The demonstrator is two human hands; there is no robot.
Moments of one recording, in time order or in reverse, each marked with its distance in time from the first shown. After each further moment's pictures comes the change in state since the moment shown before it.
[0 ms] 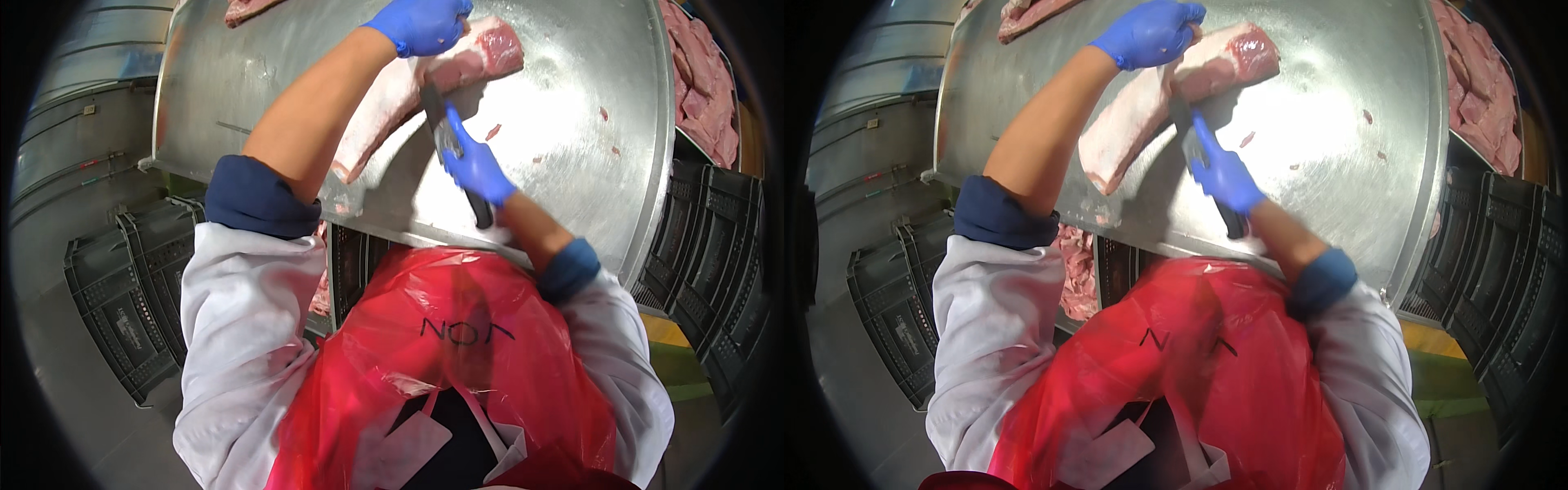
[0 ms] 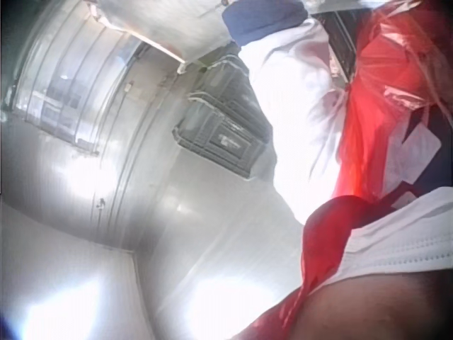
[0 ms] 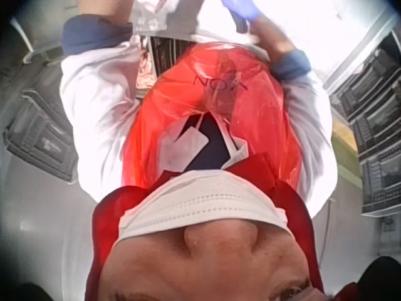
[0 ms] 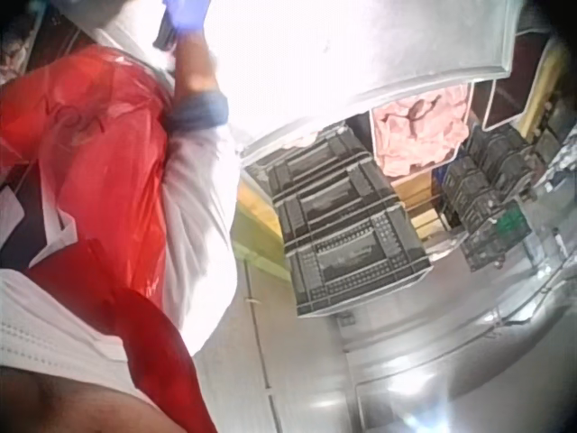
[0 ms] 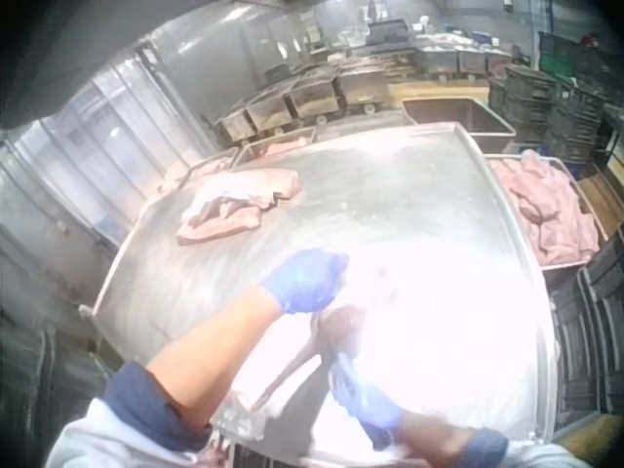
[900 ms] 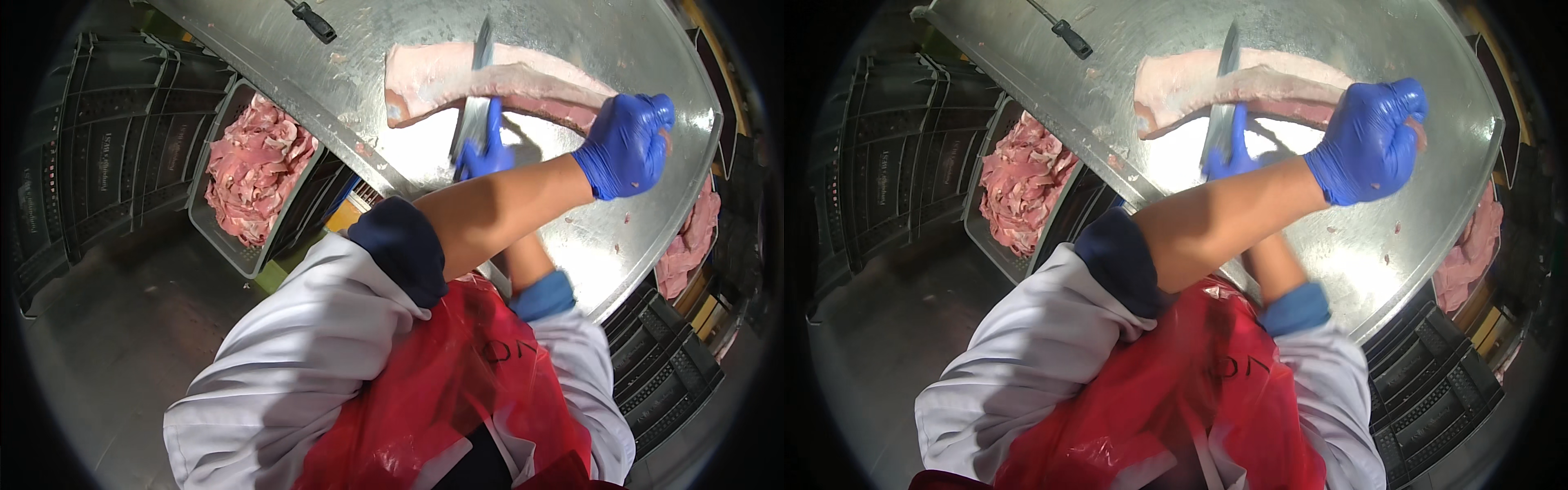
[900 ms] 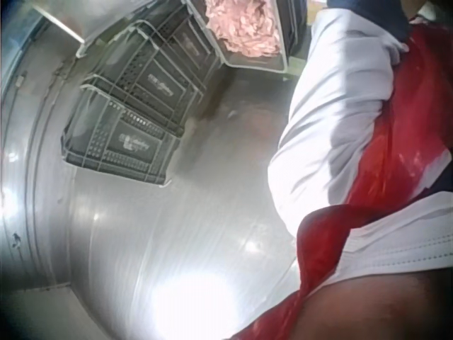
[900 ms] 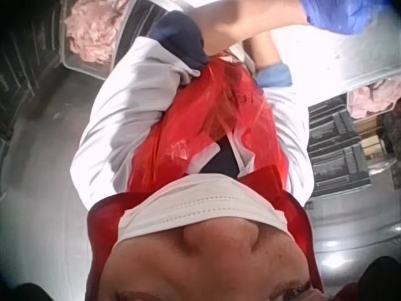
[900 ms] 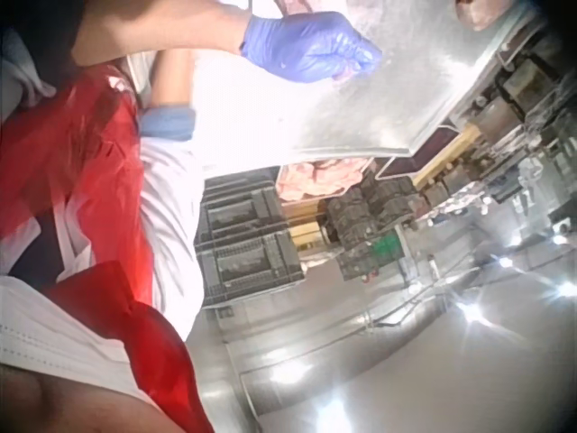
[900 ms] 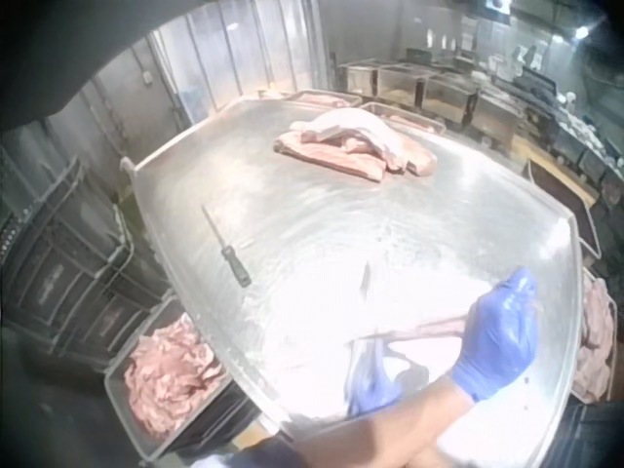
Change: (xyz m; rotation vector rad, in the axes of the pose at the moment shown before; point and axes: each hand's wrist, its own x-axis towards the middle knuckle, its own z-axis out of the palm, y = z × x) left_hand -0.048 0.104 0.035 -1.038 1.428 -0.202; right_hand 0.042 -0.047 0.095 -0.447 0.045 0.092
